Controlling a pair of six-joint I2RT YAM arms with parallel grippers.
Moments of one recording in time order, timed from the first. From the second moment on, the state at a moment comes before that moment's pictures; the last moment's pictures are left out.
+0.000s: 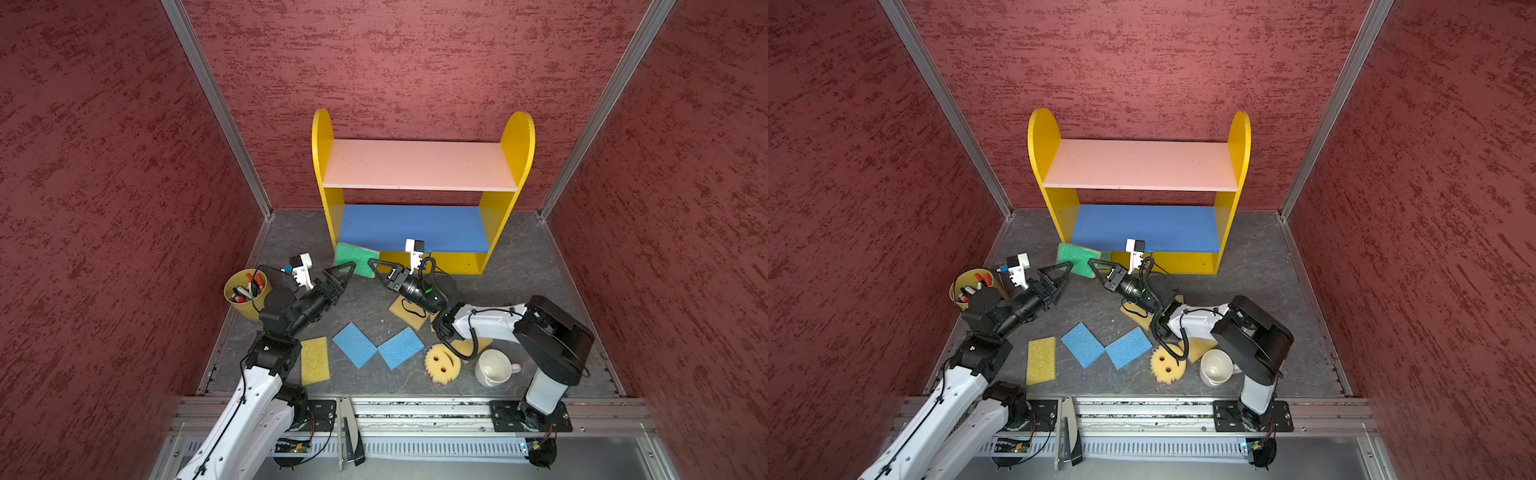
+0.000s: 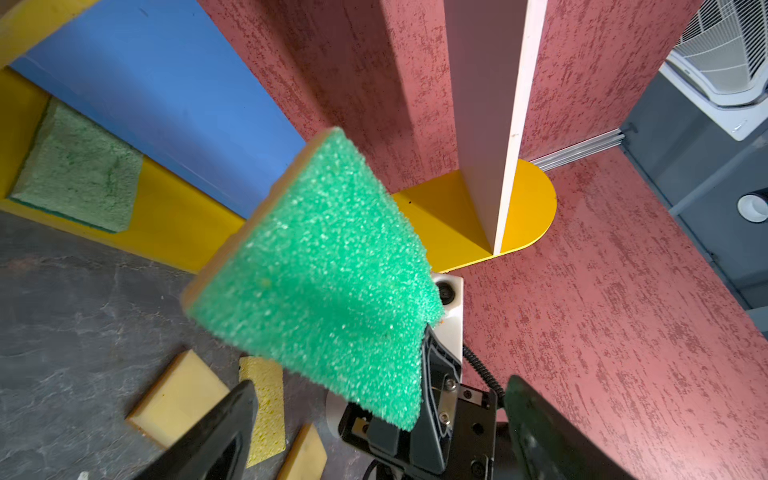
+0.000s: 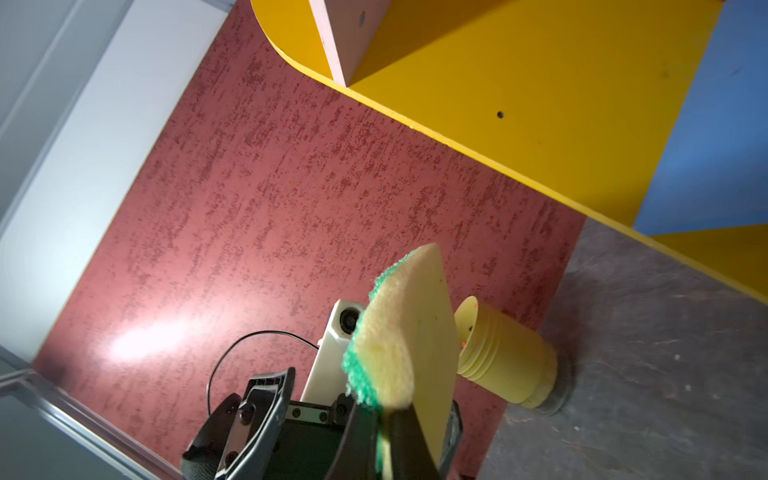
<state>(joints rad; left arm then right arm) -0.24 0.66 0.48 0.17 0.44 -1.18 0.88 1.79 0.88 1.26 -0.18 1.30</state>
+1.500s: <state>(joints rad) -0.19 0.86 0.80 -0.09 0.63 -0.97 0.90 1.58 0.84 0.80 -0.32 0.97</state>
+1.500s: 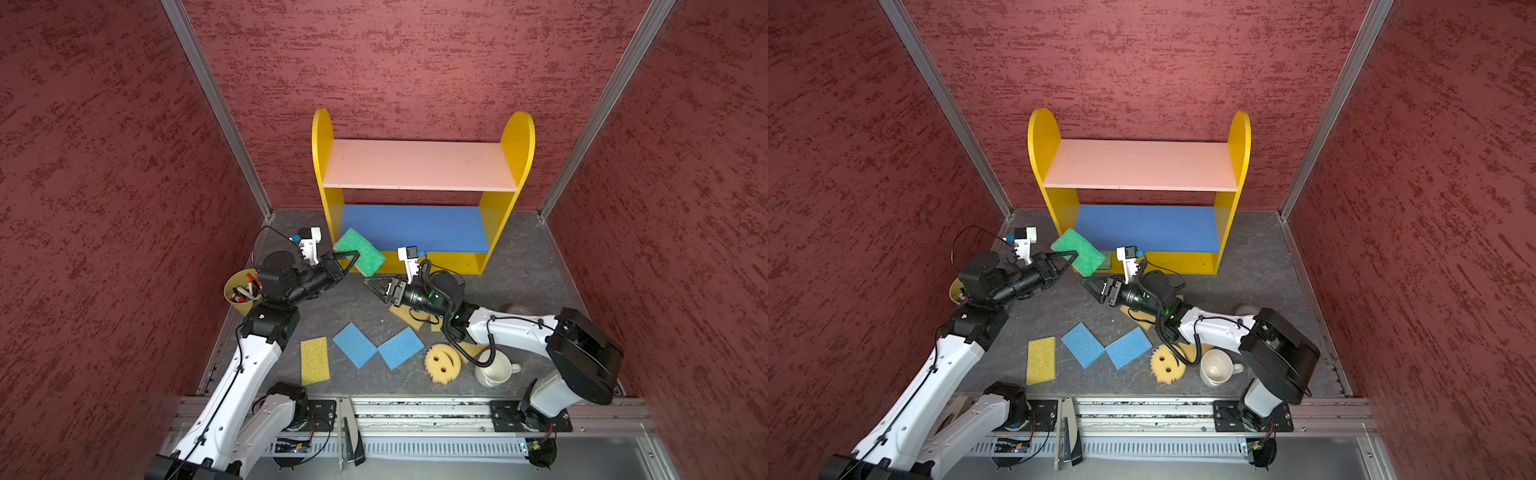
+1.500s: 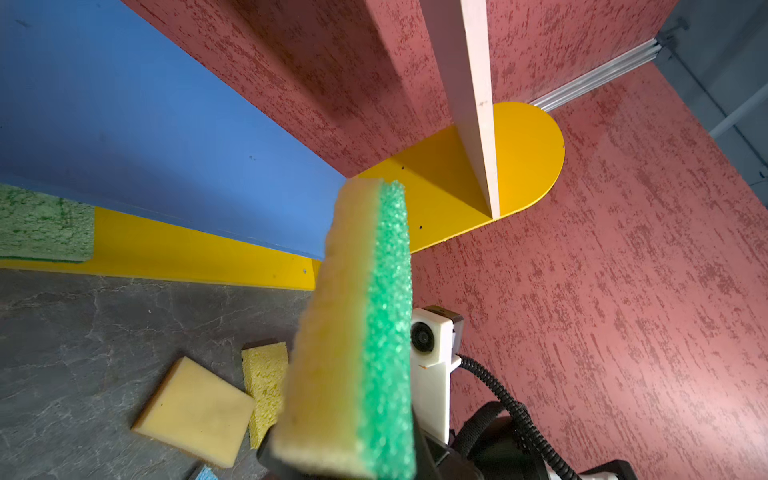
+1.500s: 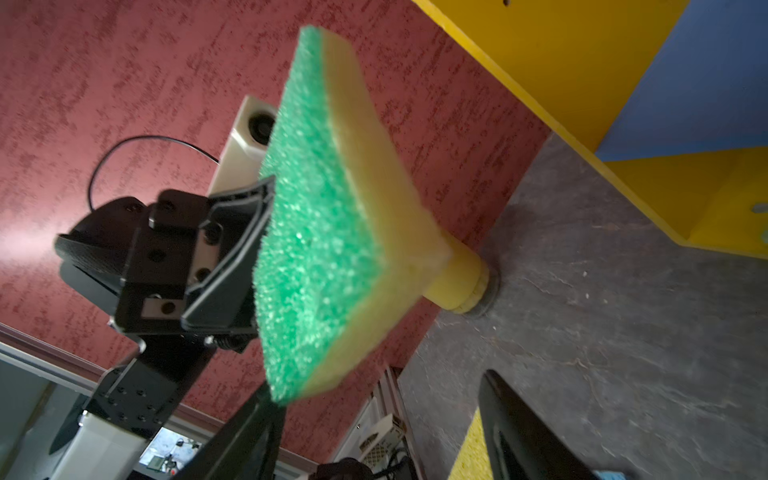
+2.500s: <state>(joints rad) -0.10 0.86 0.81 -0.16 0.80 -0.91 0.78 1.45 0.81 0.69 -0.54 0.83</state>
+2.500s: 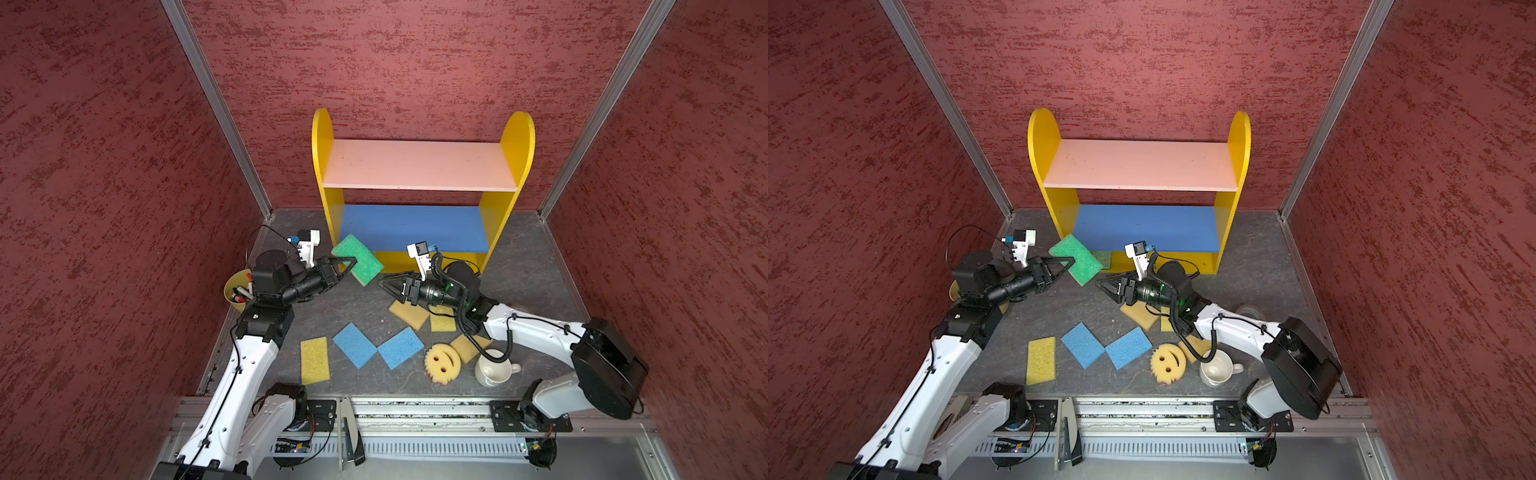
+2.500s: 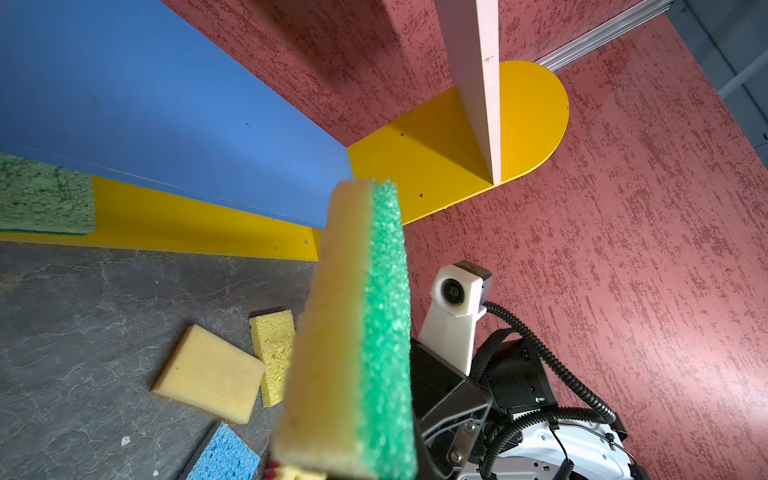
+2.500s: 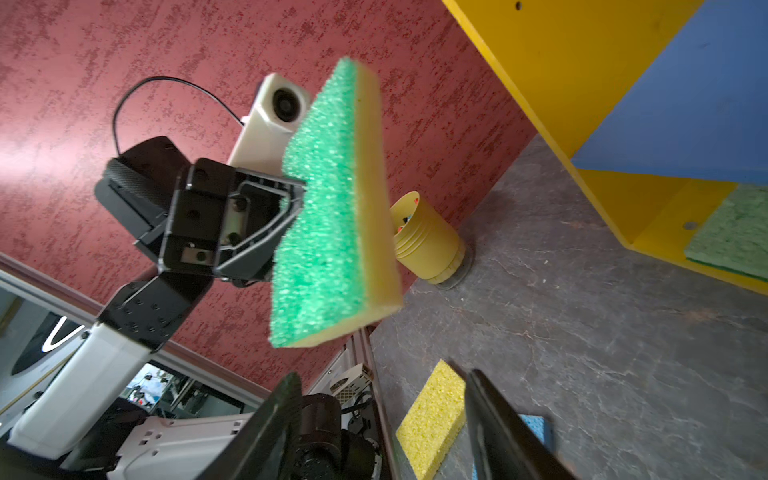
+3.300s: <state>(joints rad) -0.09 0.87 0.80 -0.11 0.84 -0.94 0.70 1.64 0.95 0.91 -0.71 1.07</state>
